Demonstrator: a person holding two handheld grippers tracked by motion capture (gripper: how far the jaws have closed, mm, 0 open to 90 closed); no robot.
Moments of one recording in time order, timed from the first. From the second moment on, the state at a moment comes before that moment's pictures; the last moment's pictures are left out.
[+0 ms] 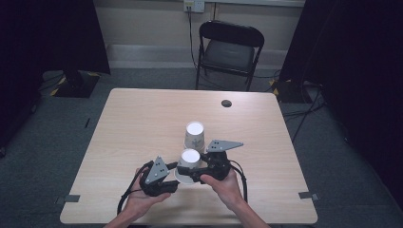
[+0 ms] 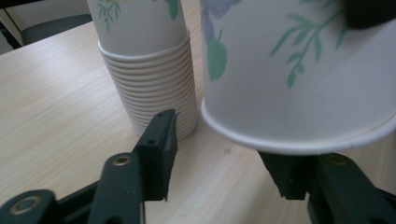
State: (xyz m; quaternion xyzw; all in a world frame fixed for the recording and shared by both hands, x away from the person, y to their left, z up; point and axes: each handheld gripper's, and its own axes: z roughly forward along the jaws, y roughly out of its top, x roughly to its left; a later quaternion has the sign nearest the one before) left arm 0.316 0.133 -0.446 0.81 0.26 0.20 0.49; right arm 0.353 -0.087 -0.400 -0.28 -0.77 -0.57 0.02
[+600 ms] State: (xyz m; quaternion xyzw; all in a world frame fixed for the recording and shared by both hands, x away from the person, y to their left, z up) left arm 0.310 0.141 -0.440 0.79 0.26 0.23 0.50; right arm 0.363 -0.092 -0.413 -0.32 -0.76 -0.57 0.07
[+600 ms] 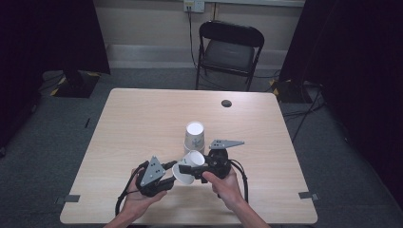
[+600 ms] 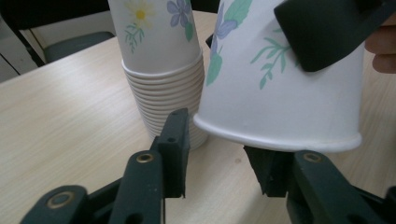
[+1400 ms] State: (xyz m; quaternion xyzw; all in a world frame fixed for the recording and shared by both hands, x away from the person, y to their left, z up) left arm 0.308 0.139 -0.439 0.80 0.24 0.21 0.50; right arm 0.368 -0.092 -0.419 -0.34 -0.75 -0.55 0.12
